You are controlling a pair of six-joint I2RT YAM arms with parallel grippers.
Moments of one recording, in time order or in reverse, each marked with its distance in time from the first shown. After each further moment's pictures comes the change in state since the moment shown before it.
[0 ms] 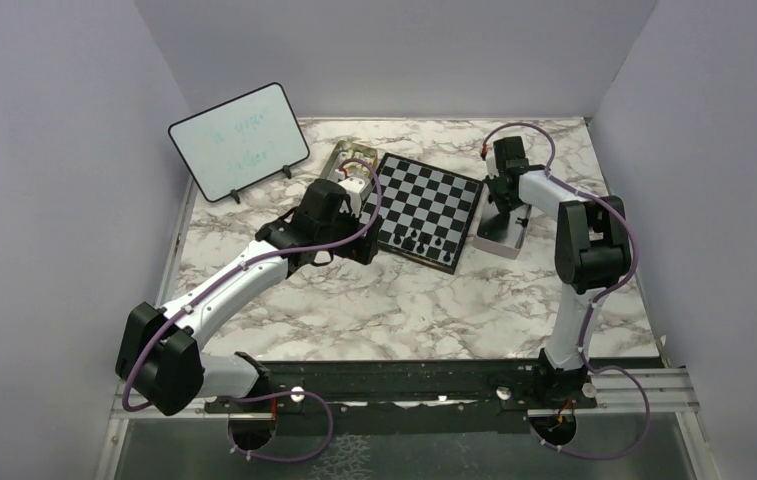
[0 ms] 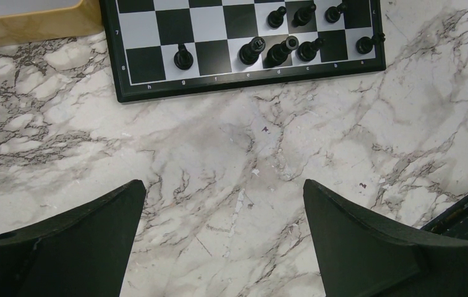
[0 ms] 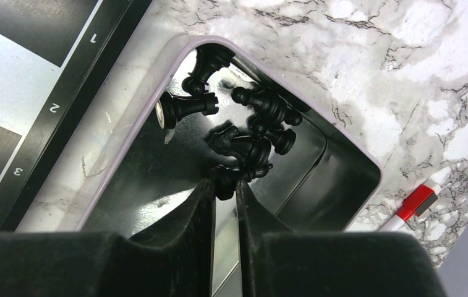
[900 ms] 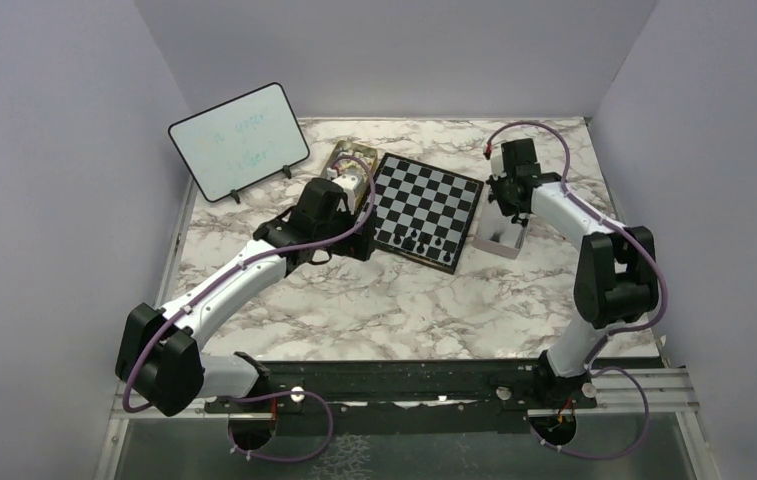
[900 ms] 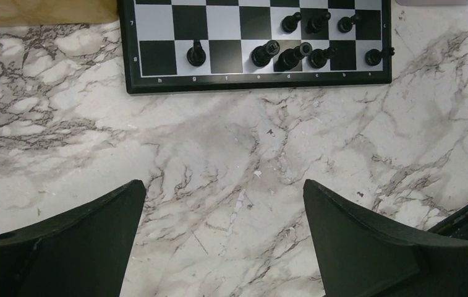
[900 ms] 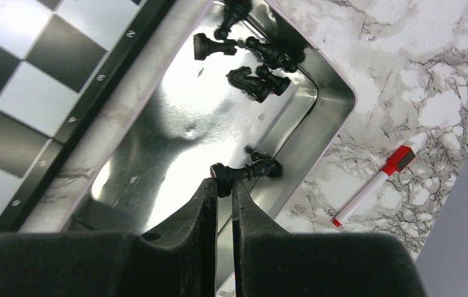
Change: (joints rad) left arm 0.011 -0.002 0.000 -0.005 -0.039 -0.054; right arm 0.027 -0.246 -0.146 -0.017 -0.038 0.000
